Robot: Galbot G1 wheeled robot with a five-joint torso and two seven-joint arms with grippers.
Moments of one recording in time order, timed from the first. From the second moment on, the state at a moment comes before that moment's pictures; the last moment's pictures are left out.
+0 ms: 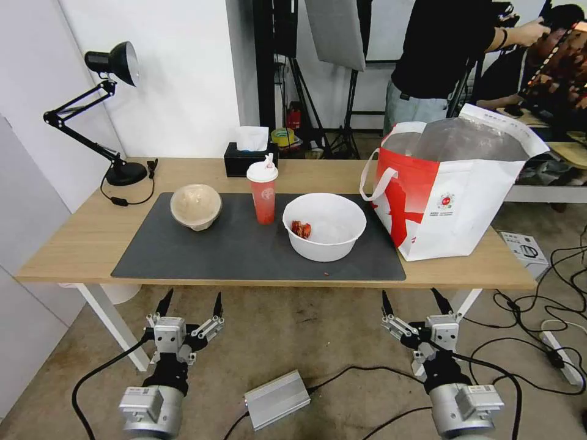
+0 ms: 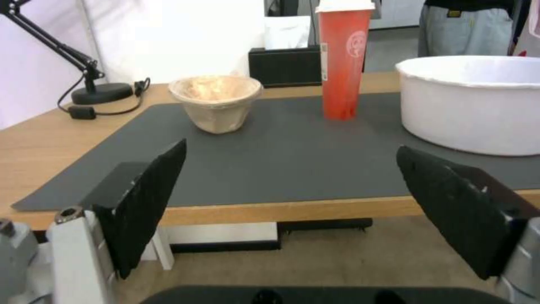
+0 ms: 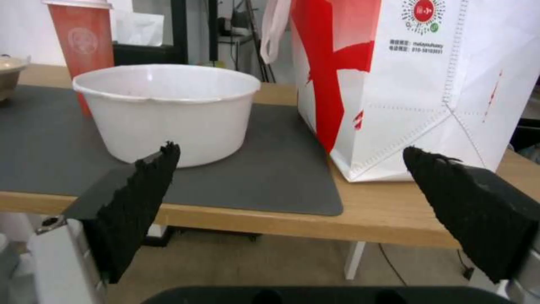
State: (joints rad) left arm 1.80 -1.50 -0.55 -2.30 0.00 0.00 0.00; right arm -1.80 1.50 0.55 2.30 0.00 0.00 0.00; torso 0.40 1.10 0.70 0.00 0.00
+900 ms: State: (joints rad) left arm 1.80 -1.51 -0.54 -2.30 0.00 0.00 -0.02; right arm -1.80 1.47 0.54 2.30 0.01 -0.01 0.01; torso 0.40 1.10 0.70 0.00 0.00
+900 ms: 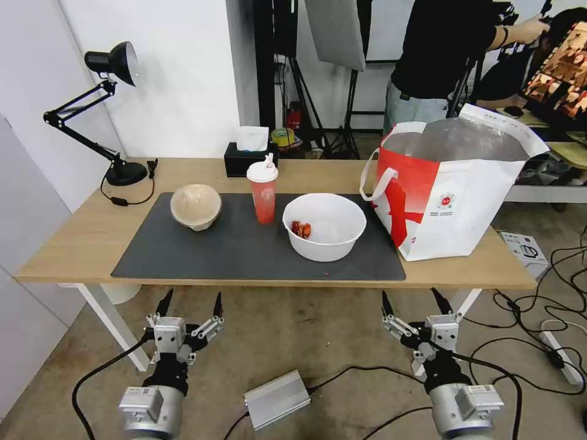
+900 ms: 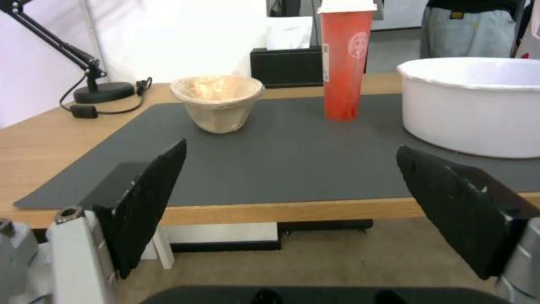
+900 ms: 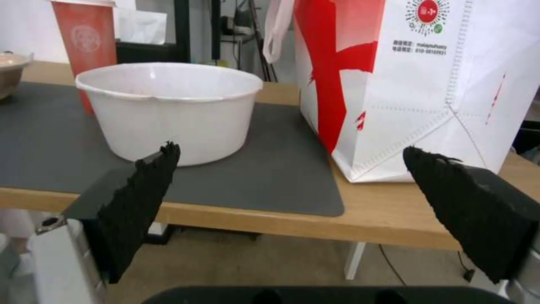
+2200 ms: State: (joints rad) left arm 1.84 -1.57 -0.44 -2.33 -0.02 -0.08 -0.13; right arm -1.77 1.20 0.48 2.38 0.14 -0.04 0.10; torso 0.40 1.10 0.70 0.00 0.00
